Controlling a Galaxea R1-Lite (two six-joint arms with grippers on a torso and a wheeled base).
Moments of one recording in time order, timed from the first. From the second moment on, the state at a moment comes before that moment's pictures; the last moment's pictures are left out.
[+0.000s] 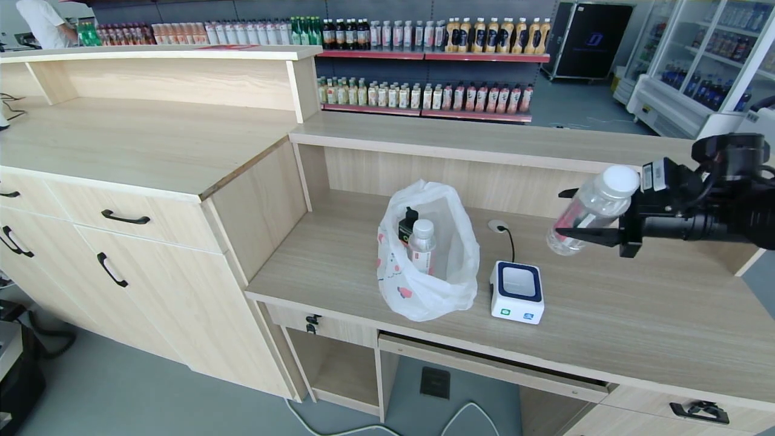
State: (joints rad) left arm 0.00 0.00 0.00 0.00 0.04 -0.02; right arm -0.12 1.85 -1.20 -0.20 1.13 -1.09
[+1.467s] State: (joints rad) left arm 0.00 0.00 0.00 0.00 0.04 -0.02; right arm 0.12 1.58 -1.11 -0.38 -0.09 -0.06
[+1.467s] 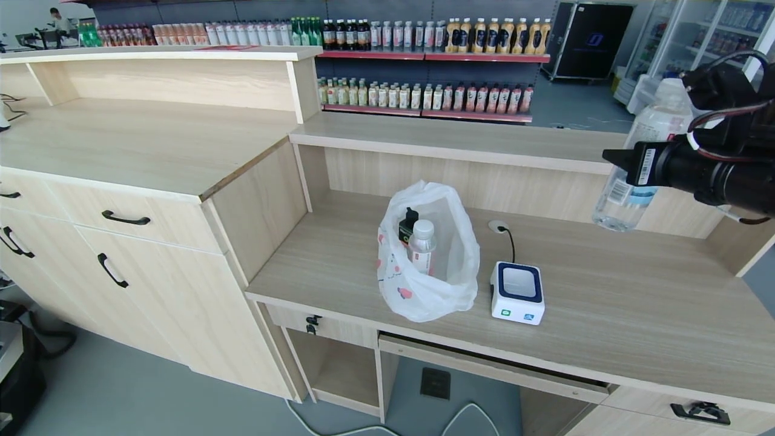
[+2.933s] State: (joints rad) left arm 0.00 0.00 0.00 0.00 0.04 -0.02; right arm -0.02 2.06 -1.07 -0.86 0.00 -0.17
